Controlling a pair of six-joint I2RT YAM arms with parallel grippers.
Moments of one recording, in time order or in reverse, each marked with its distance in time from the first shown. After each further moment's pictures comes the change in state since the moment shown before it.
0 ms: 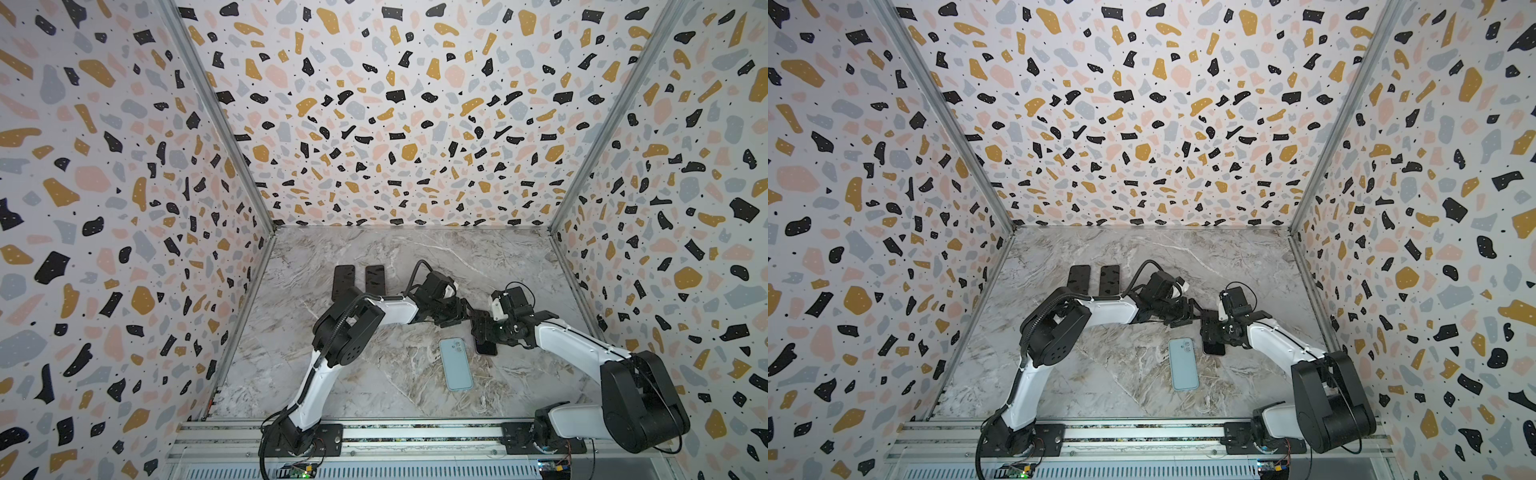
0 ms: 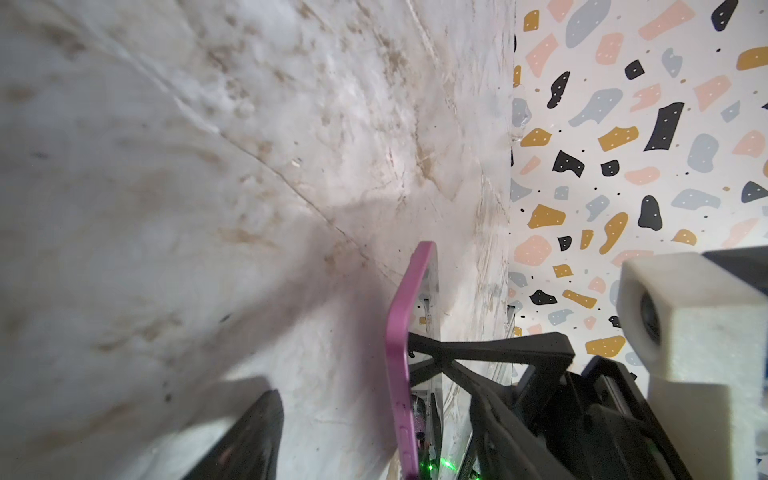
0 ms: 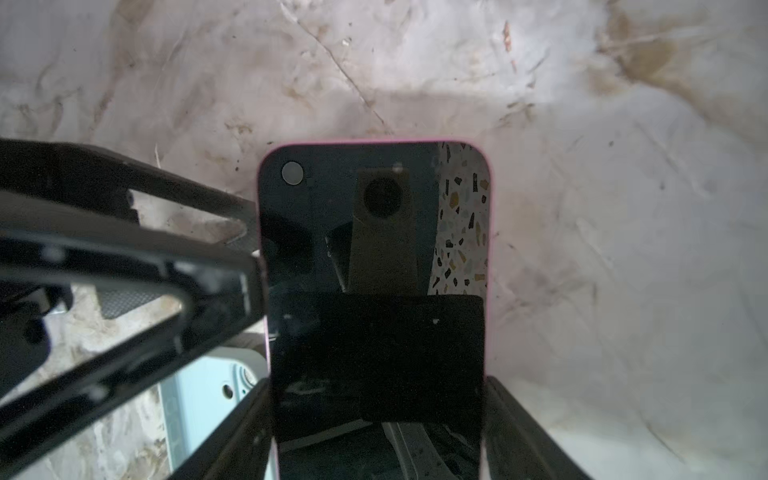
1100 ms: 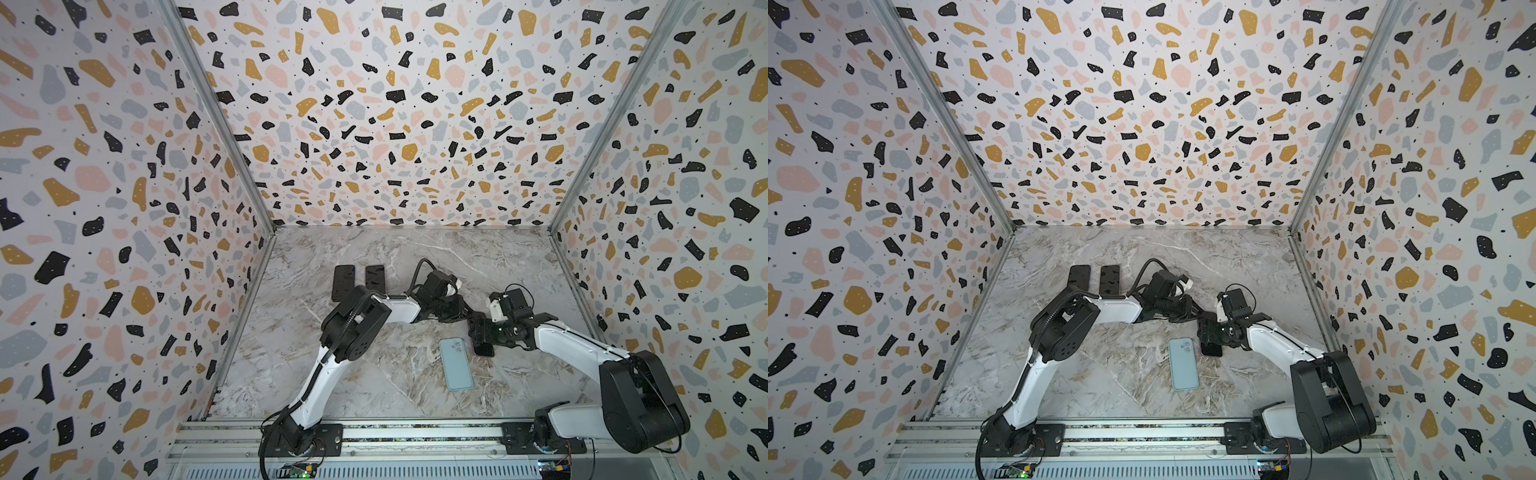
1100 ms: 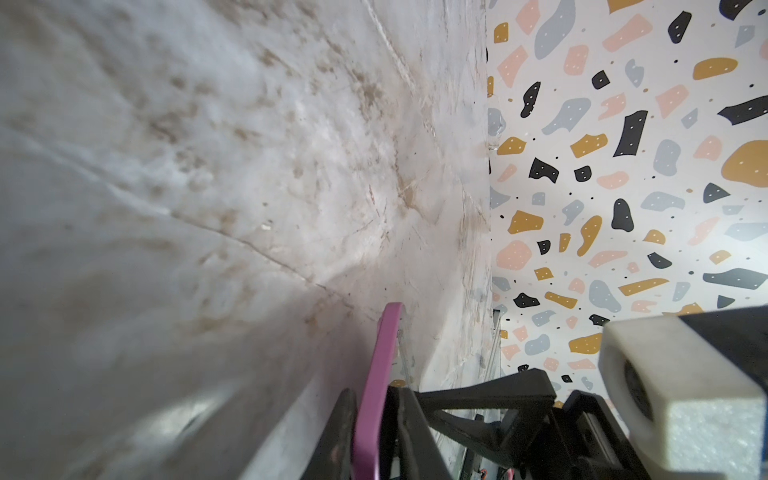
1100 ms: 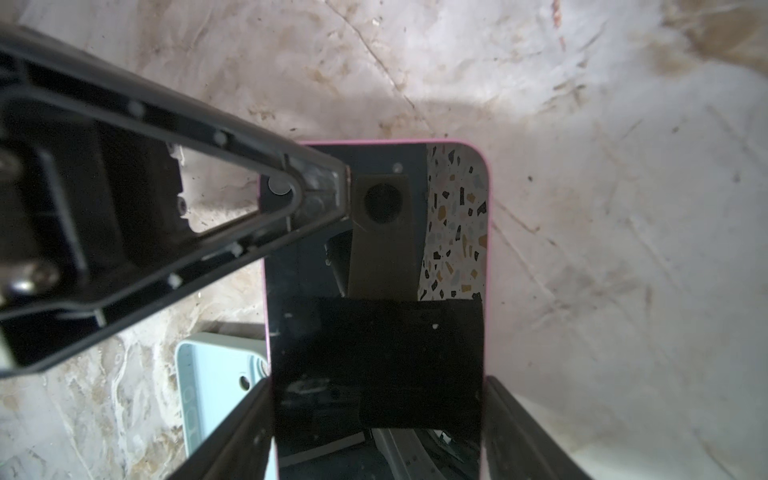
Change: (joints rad) left arm 0.006 0.076 0.042 0.118 0.047 -0.020; right arm 0.000 0.000 -0.021 0.035 -0.046 0.002
